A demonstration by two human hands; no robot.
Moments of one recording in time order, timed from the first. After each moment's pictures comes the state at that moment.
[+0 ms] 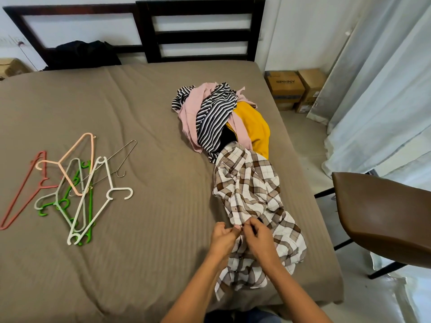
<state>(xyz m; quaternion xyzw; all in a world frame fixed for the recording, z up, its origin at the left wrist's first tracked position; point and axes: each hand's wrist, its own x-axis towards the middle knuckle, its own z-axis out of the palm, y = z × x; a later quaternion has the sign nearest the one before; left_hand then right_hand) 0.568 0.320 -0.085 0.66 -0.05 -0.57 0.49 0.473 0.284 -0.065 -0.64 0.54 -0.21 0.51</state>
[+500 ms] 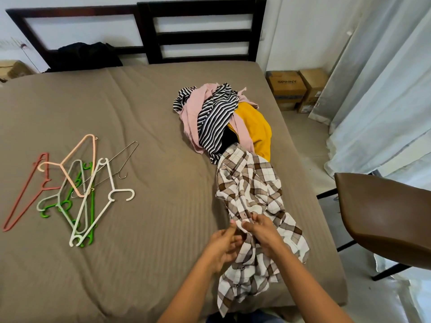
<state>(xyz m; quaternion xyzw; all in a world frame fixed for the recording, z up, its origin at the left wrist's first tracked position) 0.583 0.329 -0.076 0.63 -0.02 -0.65 0.43 0.478 0.249 -0.074 -0.45 0.58 -0.15 0.66</state>
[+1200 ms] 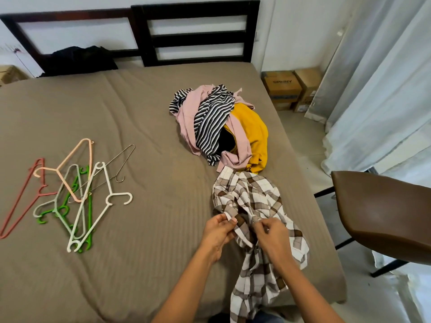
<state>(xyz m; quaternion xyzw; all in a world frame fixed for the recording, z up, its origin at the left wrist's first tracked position) 0.592 0.308 -0.068 0.60 -0.03 -0.61 0.53 0.453 0.264 -0.069 -0.69 0.60 -0.19 0.34</state>
